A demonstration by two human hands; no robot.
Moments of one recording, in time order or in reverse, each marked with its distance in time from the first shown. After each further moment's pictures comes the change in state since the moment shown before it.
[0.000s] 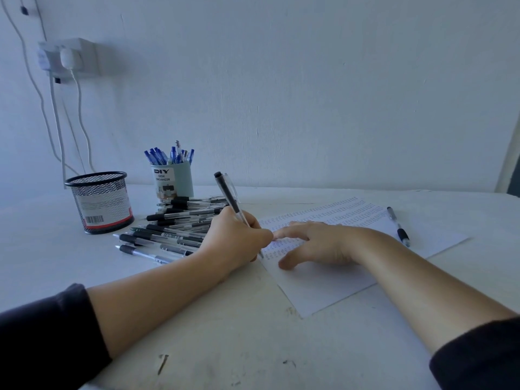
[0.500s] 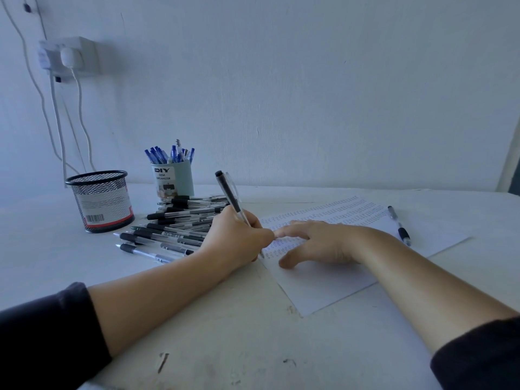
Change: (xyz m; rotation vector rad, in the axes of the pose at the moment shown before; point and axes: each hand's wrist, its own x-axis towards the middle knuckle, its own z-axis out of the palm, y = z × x) left_hand 0.000 0.000 0.000 0.011 -0.009 0.022; right_hand 0.004 0.001 0.001 0.010 -0.001 -0.007
